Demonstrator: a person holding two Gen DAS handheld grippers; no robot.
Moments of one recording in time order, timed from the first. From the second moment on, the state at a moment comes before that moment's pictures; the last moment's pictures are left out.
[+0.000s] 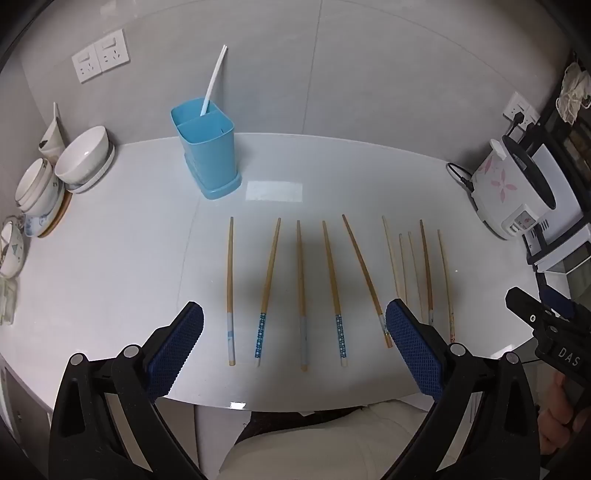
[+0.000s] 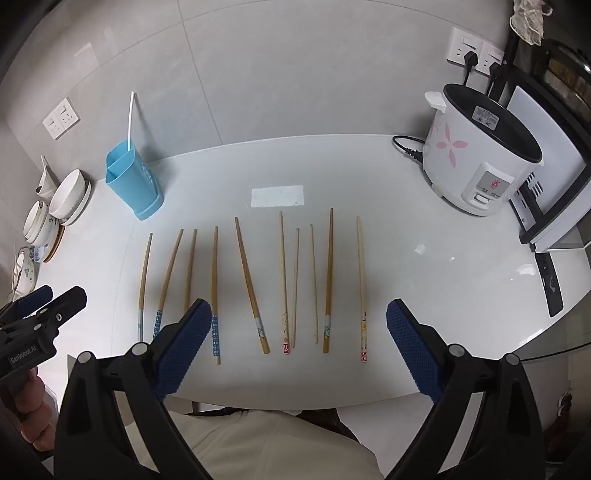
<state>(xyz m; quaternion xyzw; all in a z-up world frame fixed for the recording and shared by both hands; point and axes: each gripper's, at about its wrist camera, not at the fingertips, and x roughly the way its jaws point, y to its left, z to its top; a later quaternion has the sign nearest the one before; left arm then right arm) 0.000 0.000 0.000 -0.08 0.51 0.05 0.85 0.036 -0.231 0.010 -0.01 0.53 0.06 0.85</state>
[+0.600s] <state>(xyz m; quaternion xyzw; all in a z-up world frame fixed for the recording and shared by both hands) -0.001 -0.006 -0.003 -0.08 0.51 0.06 0.85 0.037 -0.234 0.006 -0.01 0.54 0.07 0.84</state>
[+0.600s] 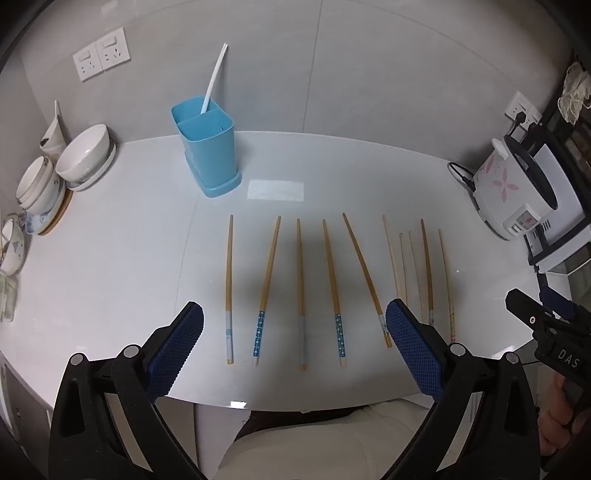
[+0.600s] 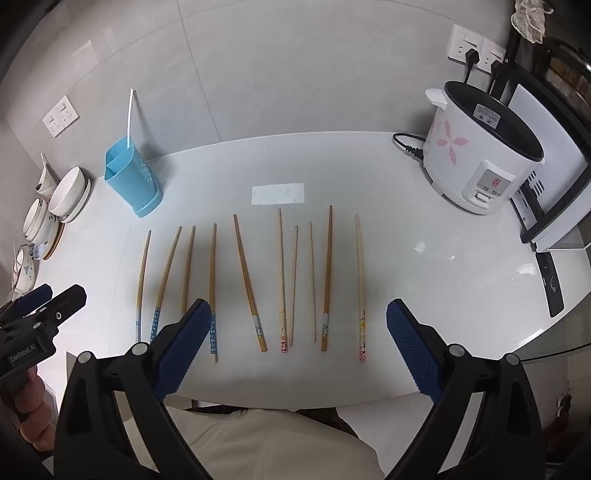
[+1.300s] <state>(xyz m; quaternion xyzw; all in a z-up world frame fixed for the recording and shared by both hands) 0.001 -0.003 0.001 -0.08 0.51 0.06 0.85 0.037 -0.233 0.004 -0.01 0.53 0.06 0.85</state>
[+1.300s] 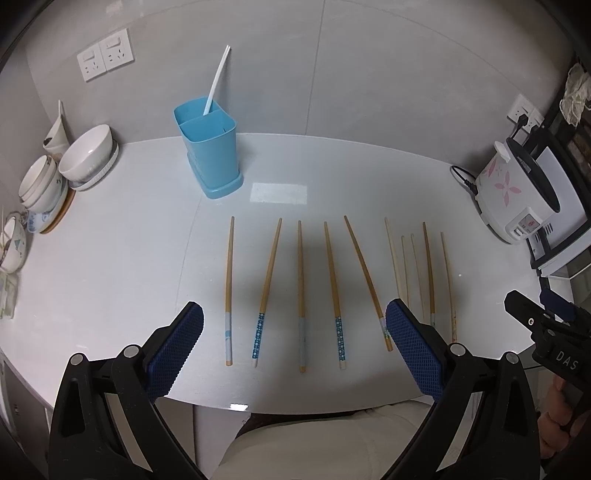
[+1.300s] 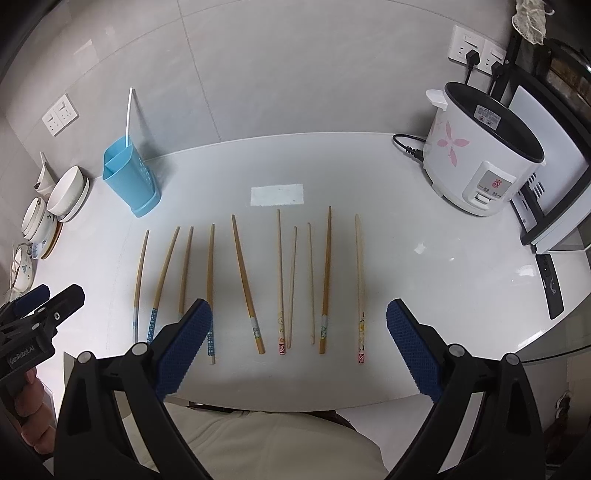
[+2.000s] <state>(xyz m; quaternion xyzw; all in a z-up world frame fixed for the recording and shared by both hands) 0.003 -0.005 -0.008 -0.08 0.51 0.06 0.85 0.040 -0.234 0.001 -0.01 0.53 0.06 0.84</state>
